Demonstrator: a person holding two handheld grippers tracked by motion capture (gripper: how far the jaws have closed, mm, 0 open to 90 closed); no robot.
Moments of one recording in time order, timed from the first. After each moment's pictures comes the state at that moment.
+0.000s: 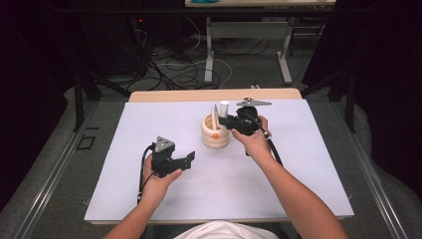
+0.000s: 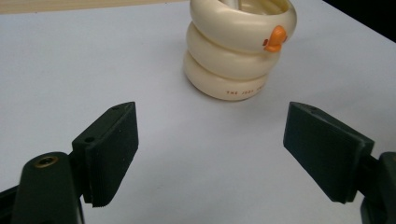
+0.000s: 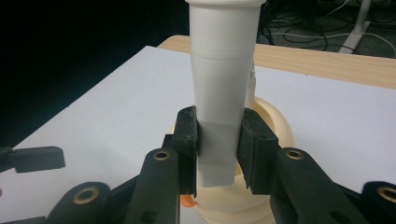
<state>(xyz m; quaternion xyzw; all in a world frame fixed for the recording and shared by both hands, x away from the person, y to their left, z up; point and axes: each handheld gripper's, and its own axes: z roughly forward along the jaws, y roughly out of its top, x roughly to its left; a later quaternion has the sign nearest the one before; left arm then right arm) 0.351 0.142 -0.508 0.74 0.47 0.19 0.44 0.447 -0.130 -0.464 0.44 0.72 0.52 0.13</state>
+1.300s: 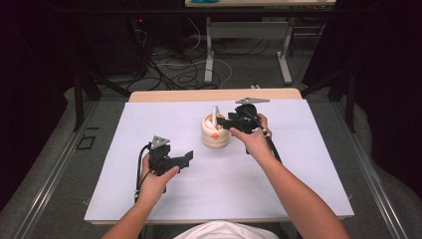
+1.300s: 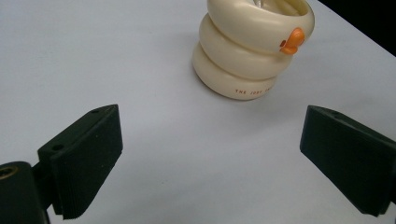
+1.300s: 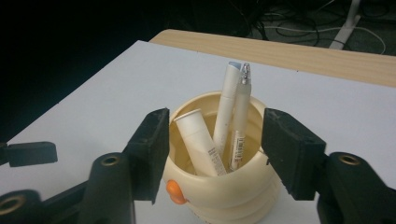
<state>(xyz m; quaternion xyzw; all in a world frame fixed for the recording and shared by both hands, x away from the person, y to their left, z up) 0.357 0.149 -0.512 0.71 0.51 0.15 0.45 0.448 -0.133 -0.459 0.45 0.73 0.50 0.14</state>
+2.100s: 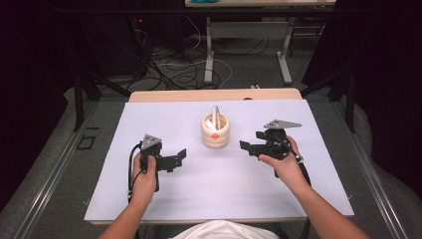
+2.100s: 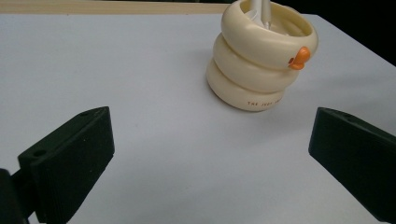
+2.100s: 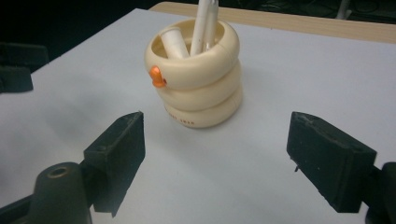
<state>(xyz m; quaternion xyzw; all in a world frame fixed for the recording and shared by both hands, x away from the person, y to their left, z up) 0.354 0.170 -0.504 0.71 0.50 0.18 0.46 0.378 -0.207 -0.482 0.43 0.75 0.49 0.15</state>
